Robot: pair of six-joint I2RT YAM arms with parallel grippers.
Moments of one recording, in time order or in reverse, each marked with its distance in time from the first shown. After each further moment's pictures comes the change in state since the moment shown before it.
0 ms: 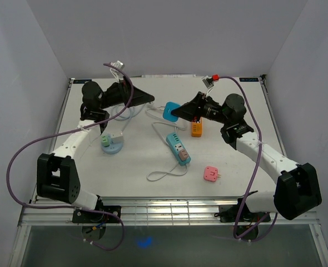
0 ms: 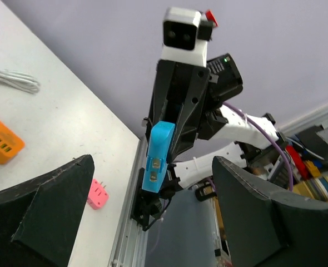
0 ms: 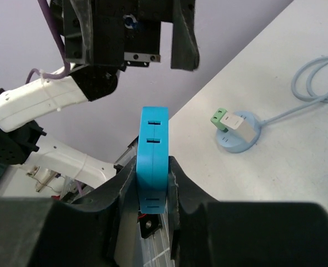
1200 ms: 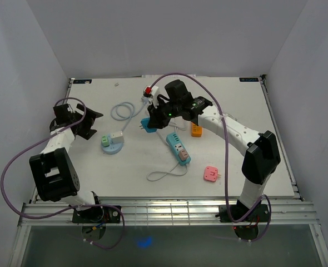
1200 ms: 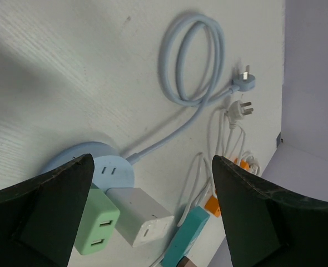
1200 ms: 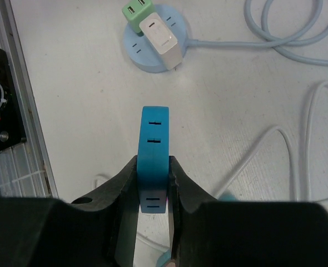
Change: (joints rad) left arm 0.535 0.018 -0.151 -0.919 -0.682 0.304; right arm 0.301 0.460 0.691 -1.049 0.268 -1.007
